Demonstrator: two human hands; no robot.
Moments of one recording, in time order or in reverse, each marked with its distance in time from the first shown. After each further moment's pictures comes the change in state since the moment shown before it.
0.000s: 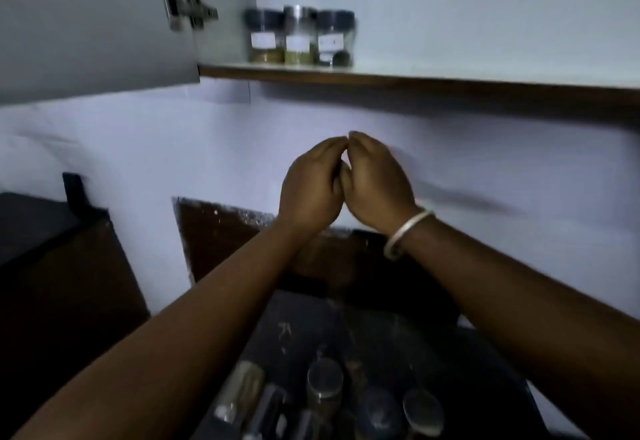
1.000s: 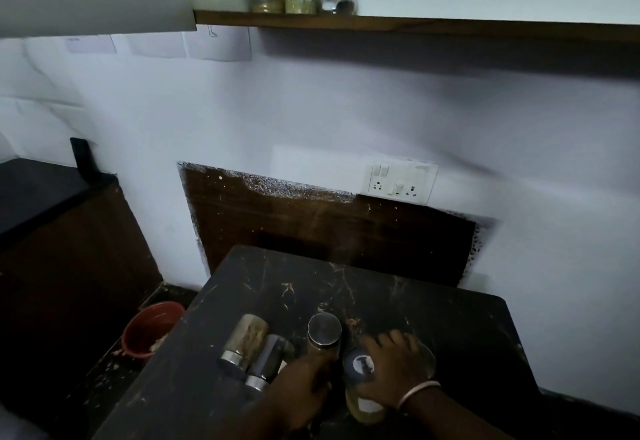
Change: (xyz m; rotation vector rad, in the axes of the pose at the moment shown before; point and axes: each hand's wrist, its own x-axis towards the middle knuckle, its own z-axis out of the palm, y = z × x) left_hand -0.356 -0.037 0.078 -0.215 -0.801 -0.533; right_hand -0.321 0.096 0.153 -0.232 -0.873 0.211
